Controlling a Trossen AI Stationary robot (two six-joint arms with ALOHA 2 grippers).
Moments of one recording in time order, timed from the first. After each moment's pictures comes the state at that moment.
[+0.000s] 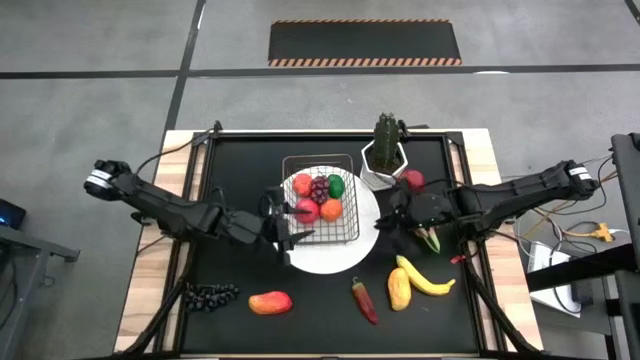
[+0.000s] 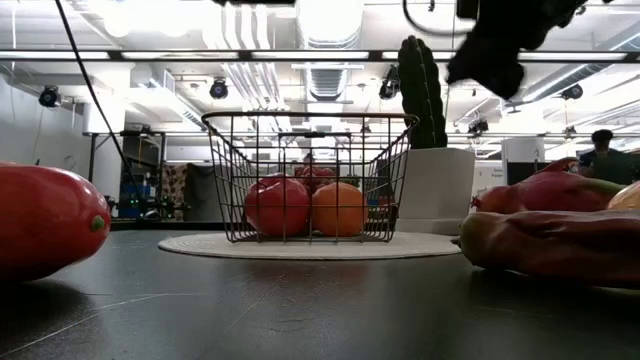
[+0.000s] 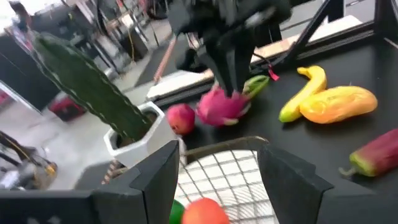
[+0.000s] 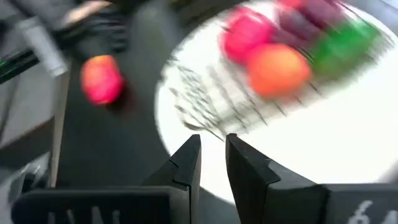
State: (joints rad) left arm -0.34 1.27 0.94 0.05 -0.58 0.26; right arm 0.18 1.06 0.77 -0.38 0.15 0.60
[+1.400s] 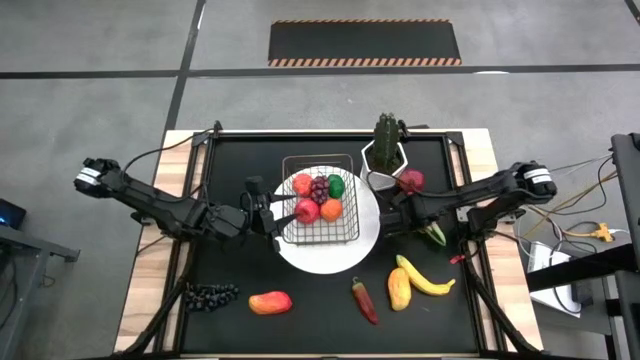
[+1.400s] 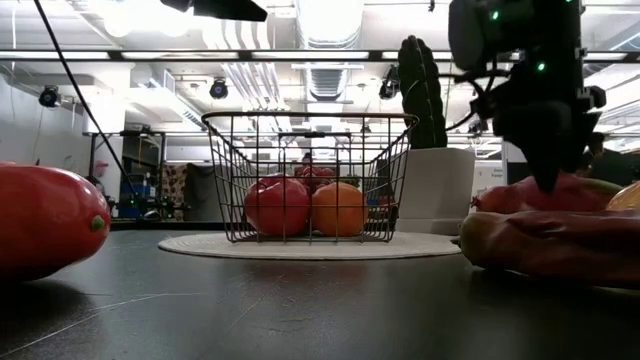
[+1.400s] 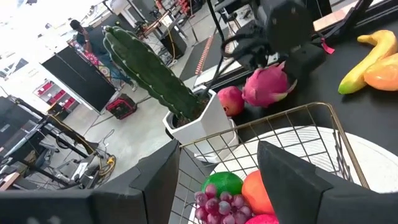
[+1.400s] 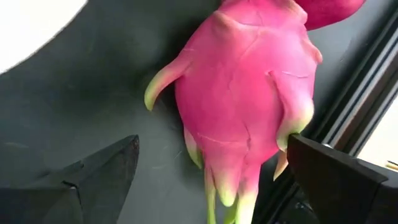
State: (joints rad) left arm -0.33 1.12 0.80 0.08 -0.74 0.40; right arm 0.12 1.52 0.98 -1.26 0.22 1.05
